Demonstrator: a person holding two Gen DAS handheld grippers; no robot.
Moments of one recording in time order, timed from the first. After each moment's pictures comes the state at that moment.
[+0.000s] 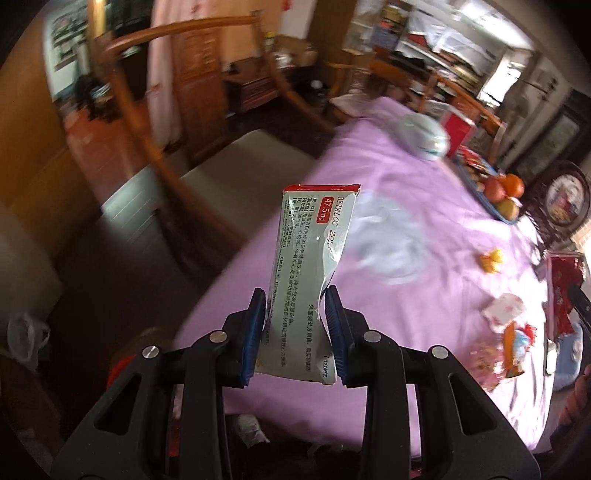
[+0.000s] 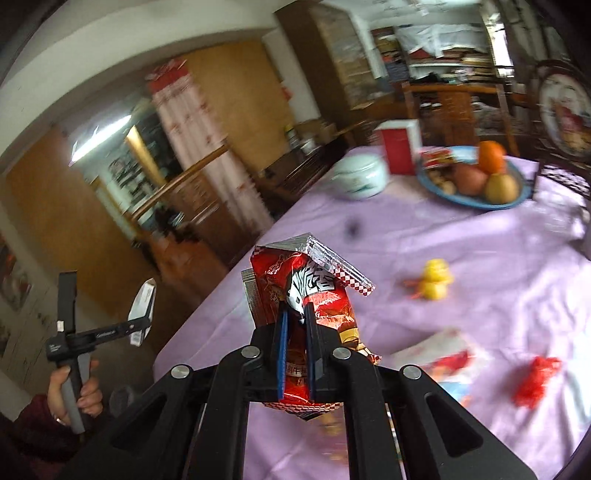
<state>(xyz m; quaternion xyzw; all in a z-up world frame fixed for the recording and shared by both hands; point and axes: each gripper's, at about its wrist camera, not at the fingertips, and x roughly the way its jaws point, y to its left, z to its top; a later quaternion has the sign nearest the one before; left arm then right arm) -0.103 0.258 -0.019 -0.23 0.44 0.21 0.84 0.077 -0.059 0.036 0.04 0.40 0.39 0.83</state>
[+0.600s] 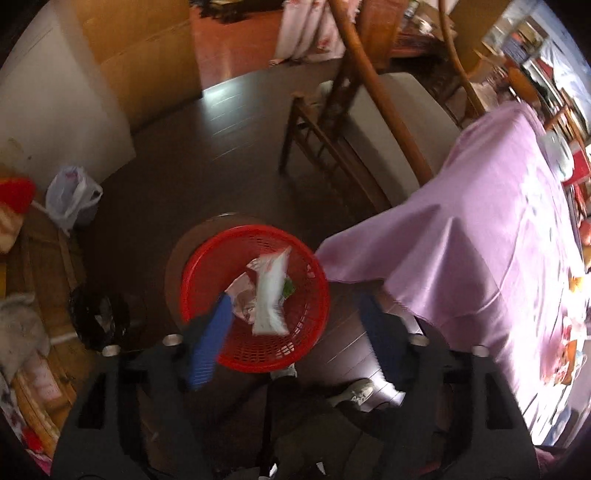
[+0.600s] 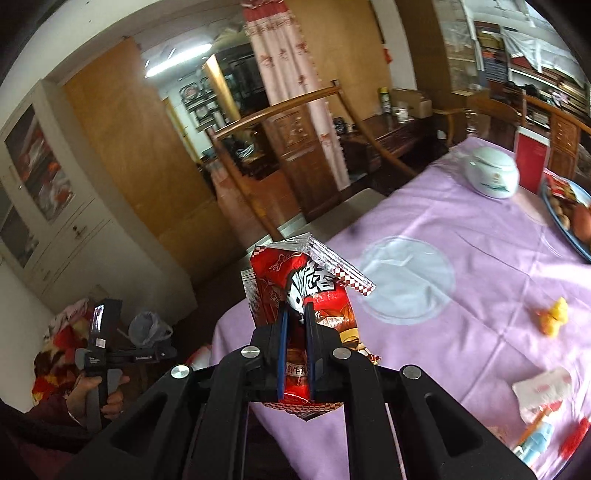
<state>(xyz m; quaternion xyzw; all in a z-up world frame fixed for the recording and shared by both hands) -0.283 0.330 -0.115 -0.36 0.50 0.35 0.70 0.006 0.085 0.049 -0.07 0.41 0.51 0.75</state>
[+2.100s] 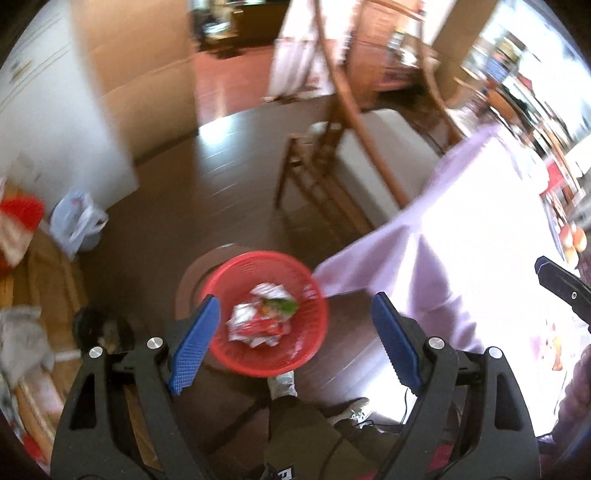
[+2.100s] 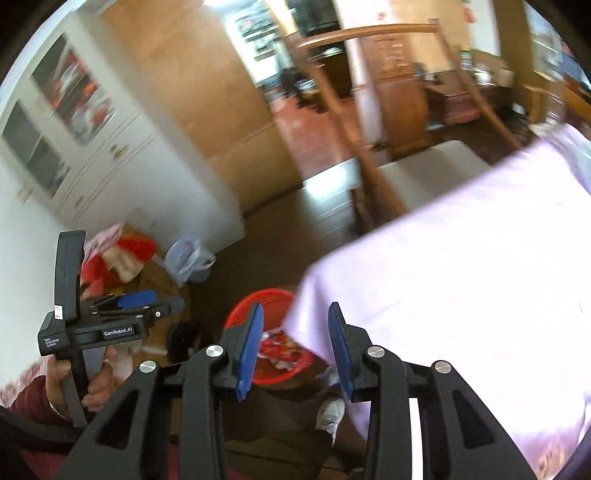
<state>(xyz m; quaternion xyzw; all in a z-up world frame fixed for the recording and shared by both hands) -0.290 0.307 -0.054 -0.31 0.46 0.34 0.76 -0.050 0.169 -0.004 -0.13 0.48 0.56 0.66</state>
